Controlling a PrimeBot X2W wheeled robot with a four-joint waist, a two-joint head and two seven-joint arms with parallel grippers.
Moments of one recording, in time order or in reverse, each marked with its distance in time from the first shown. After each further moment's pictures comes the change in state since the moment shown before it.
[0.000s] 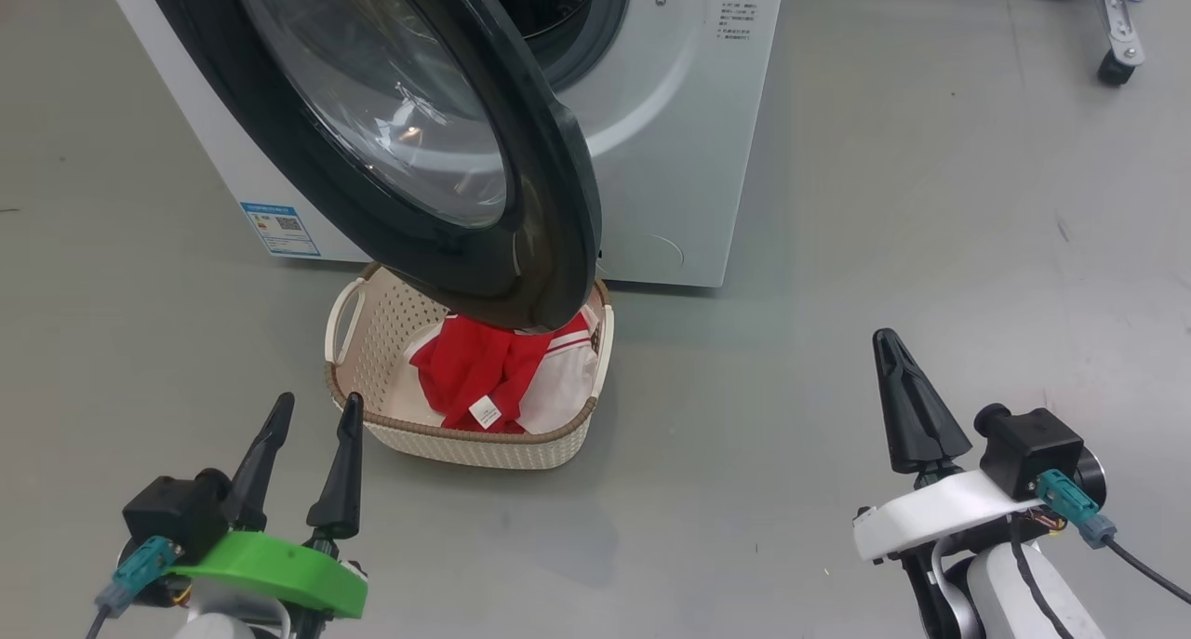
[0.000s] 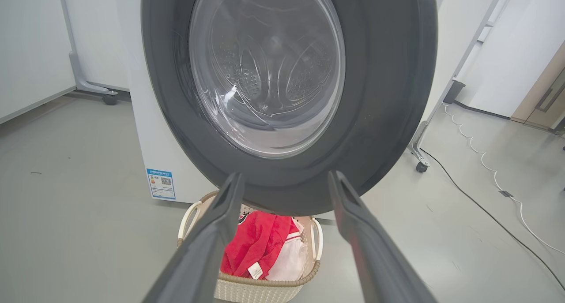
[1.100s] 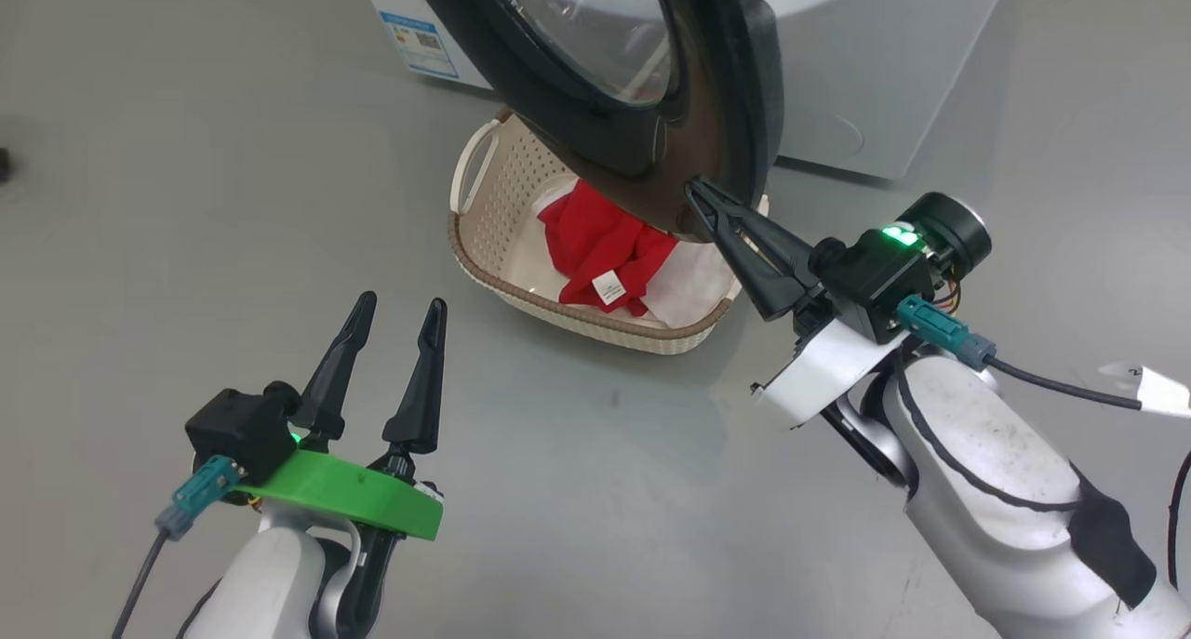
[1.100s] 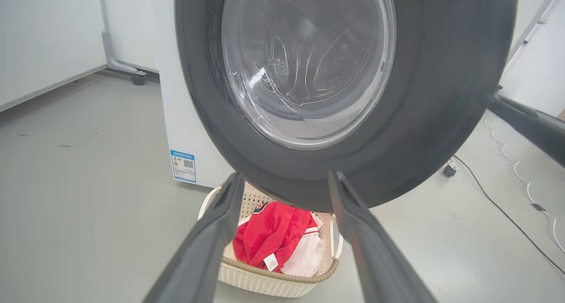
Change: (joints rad) left arm -0.142 -0.074 -0.095 -0.051 -0.002 0.000 0.000; right arm -0.430 -0.112 0.368 0.013 -0.049 0.000 0.093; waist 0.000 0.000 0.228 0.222
